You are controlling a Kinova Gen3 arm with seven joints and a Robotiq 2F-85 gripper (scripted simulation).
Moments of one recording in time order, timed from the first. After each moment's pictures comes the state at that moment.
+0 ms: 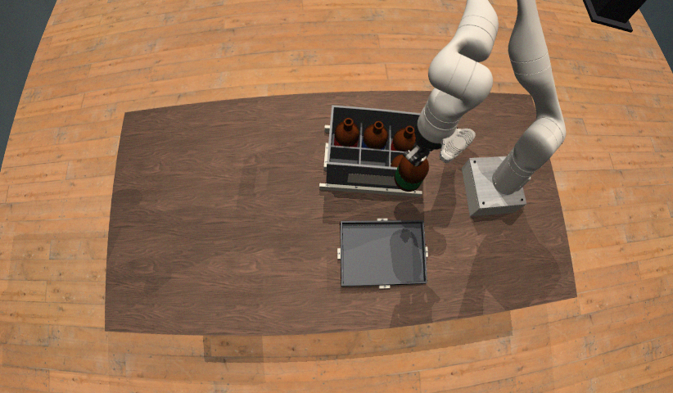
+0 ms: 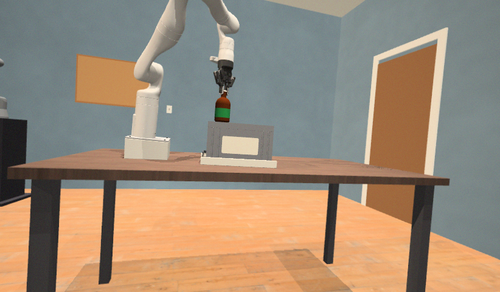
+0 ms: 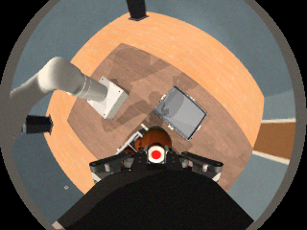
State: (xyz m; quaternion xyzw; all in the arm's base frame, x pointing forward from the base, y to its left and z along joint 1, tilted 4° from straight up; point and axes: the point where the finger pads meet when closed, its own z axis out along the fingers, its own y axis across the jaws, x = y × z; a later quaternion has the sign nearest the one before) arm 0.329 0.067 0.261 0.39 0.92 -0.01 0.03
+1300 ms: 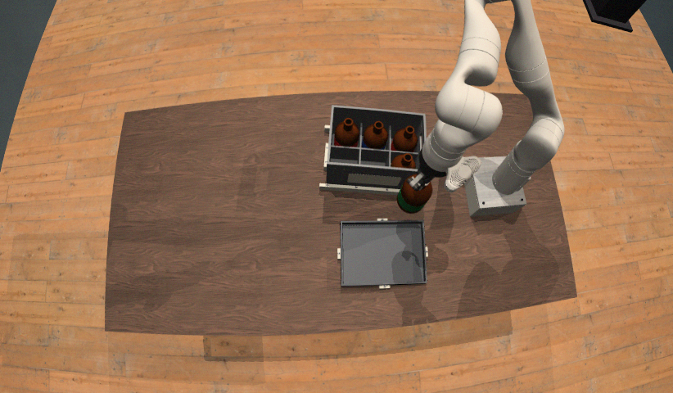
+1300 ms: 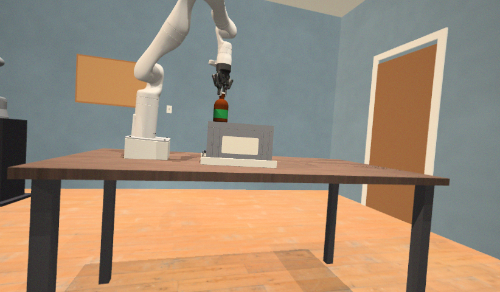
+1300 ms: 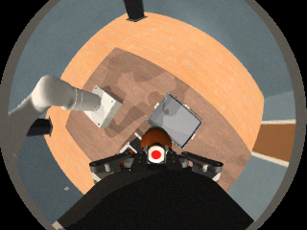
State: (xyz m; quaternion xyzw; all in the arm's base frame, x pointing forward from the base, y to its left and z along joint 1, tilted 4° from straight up) arm 0.322 0.125 0.258 0.40 0.92 -0.01 0.03
